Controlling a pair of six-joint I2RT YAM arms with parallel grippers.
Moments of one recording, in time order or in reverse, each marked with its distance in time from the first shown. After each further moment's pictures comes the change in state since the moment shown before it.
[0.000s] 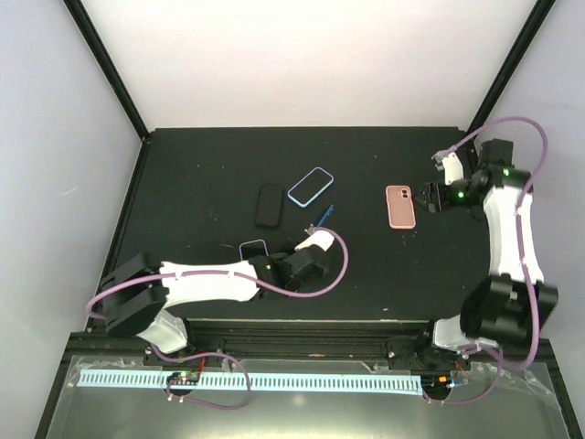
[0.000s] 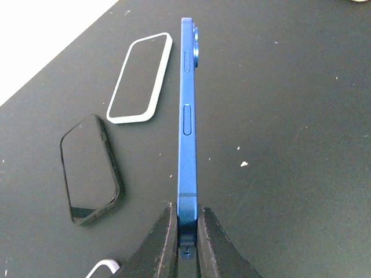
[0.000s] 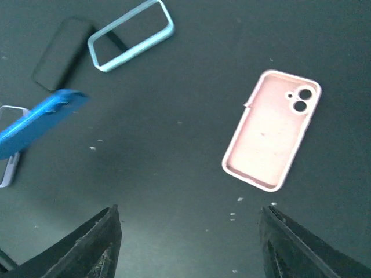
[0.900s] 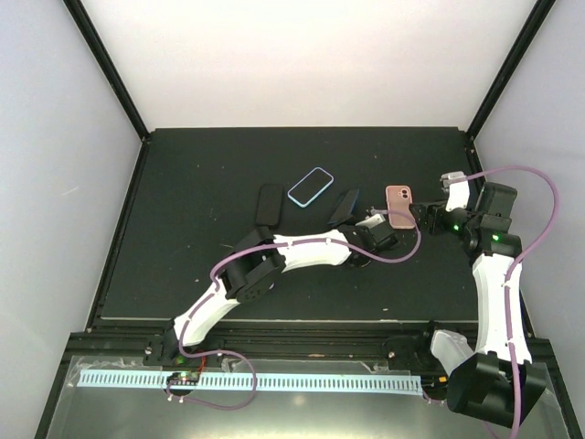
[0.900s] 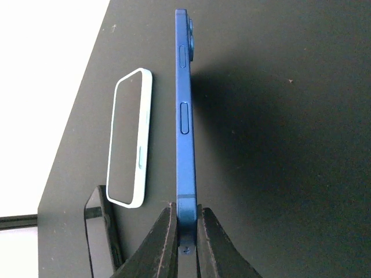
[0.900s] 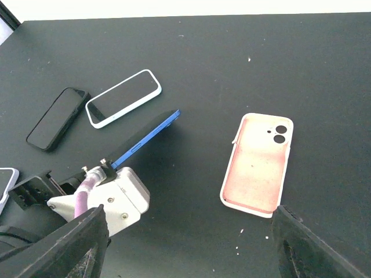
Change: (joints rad) left arm 0.058 0.857 0.969 -0.425 -0.217 0.196; right arm -0.010 -0.537 -0.540 0.510 -0.044 0.266
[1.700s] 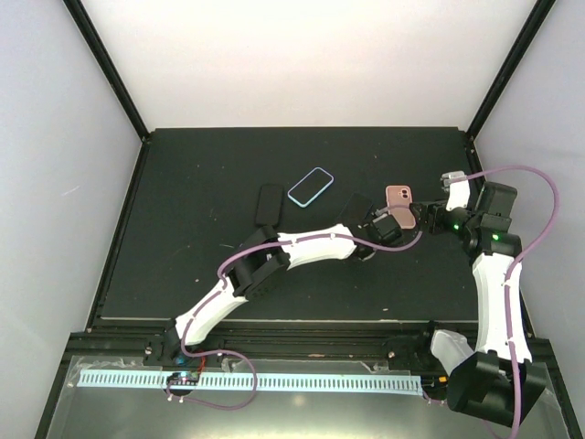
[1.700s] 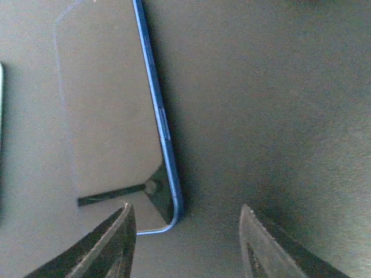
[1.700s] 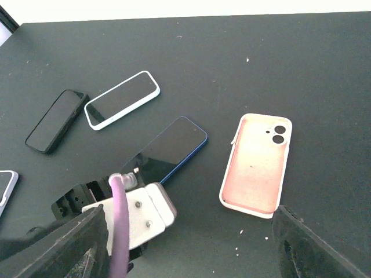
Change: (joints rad) left arm 0.021 0.099 0.174 -0.125 0.352 -0.172; right arm -0.001 0.008 0.000 0.008 0.003 0.010
